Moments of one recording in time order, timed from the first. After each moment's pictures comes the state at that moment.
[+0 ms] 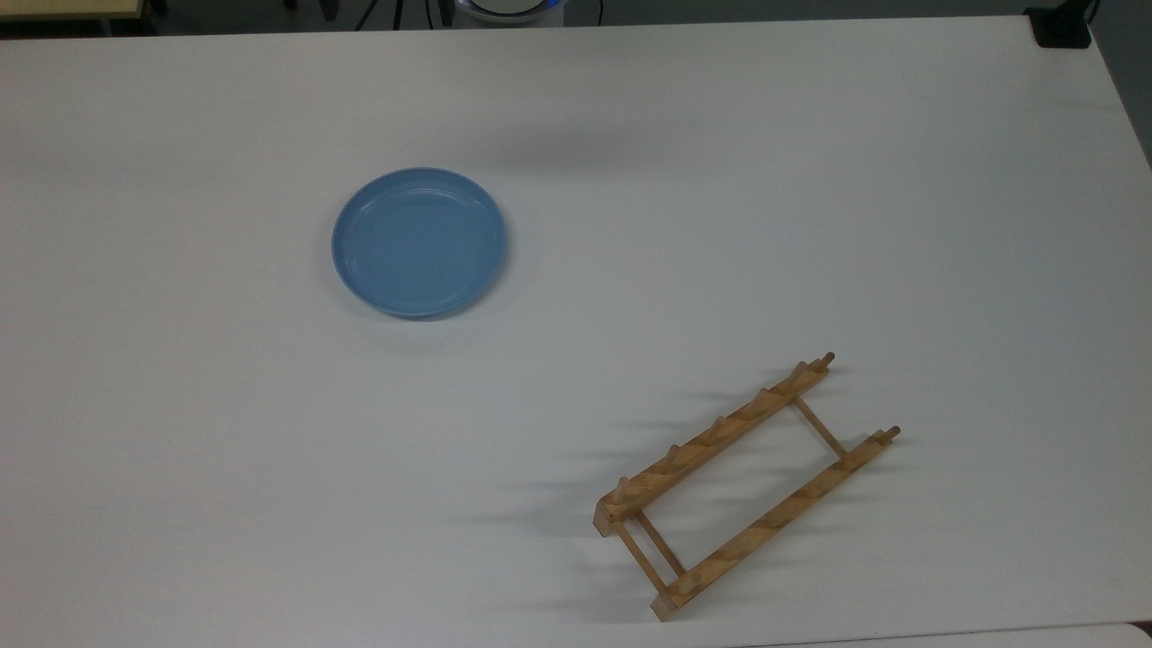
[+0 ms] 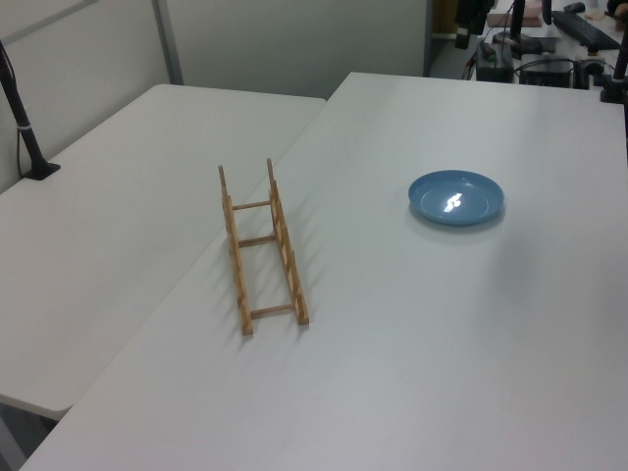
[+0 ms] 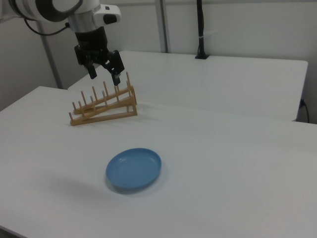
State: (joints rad) arm -0.06 -0.03 -0.02 -1.57 0.04 1.66 -0.02
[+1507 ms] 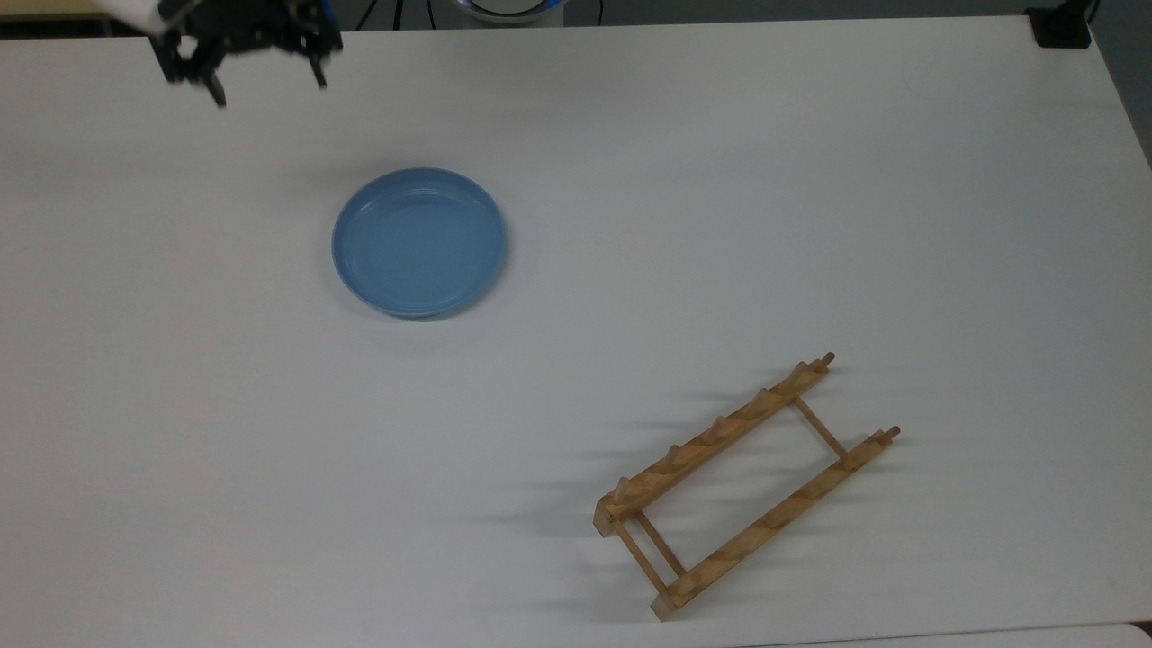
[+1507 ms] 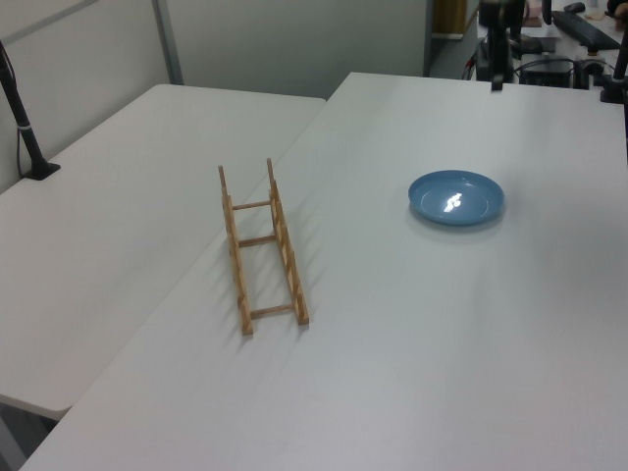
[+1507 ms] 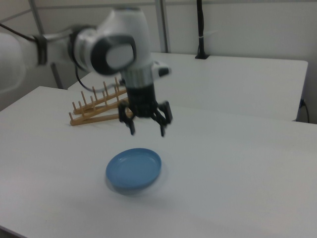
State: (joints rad) arm -0.26 0.07 -0.03 -1.79 -0.04 1.84 -0.56
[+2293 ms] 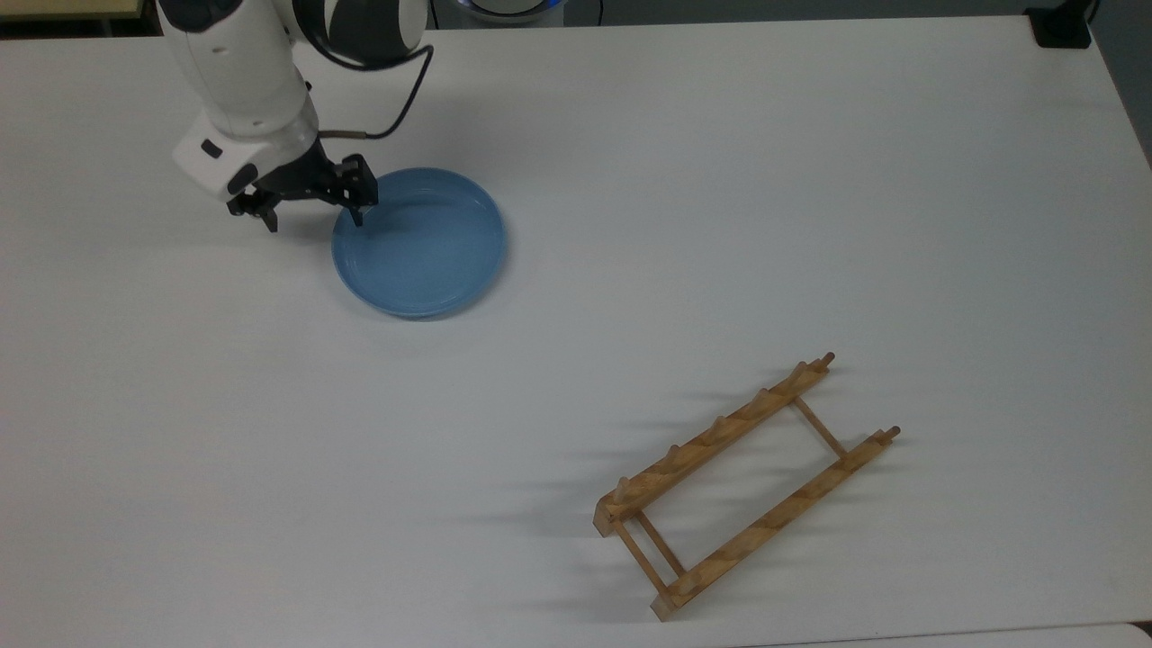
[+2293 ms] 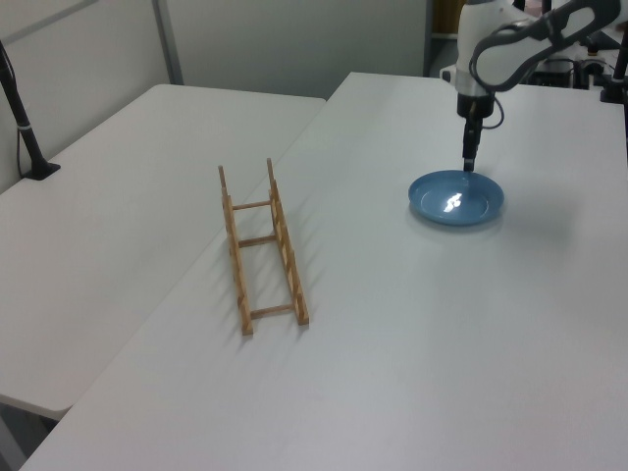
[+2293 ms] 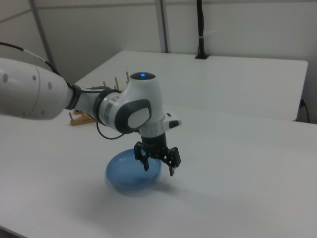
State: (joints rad) arm -0.26 0.27 -0.03 -1.97 -0.04 2.23 -0.38
